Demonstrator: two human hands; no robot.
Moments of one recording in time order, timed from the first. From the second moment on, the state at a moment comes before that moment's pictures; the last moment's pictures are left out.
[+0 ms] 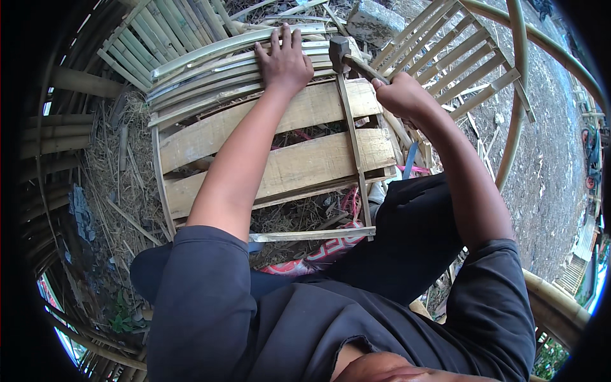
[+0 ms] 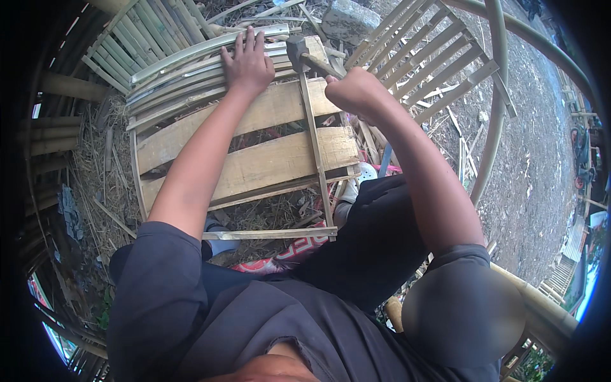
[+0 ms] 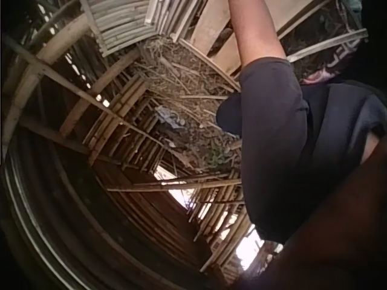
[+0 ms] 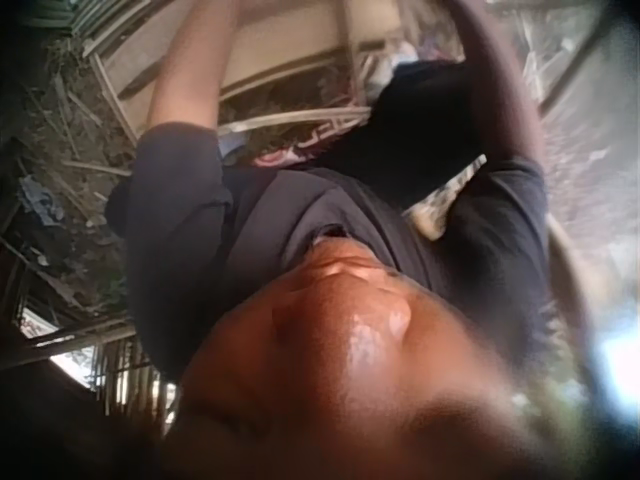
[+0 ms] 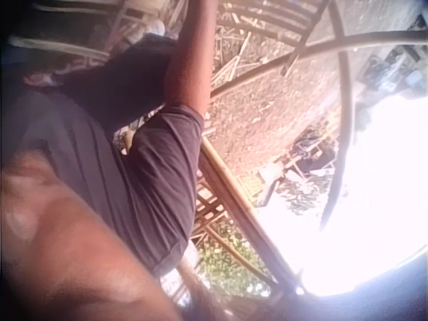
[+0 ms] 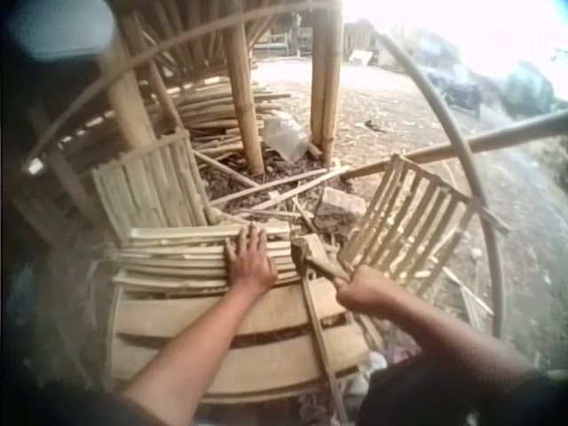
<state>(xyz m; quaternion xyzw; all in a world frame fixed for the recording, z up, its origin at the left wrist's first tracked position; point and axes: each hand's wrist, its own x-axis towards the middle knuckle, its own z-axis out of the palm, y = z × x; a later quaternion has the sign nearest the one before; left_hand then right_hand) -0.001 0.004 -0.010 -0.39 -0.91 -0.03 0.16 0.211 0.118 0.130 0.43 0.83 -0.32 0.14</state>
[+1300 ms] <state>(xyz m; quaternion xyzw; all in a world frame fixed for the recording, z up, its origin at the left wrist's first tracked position) -0.006 0.002 -0.016 -0.40 -0.90 -0.07 0.16 0.248 0.139 0.100 0.26 0.92 -0.30 -0.01</state>
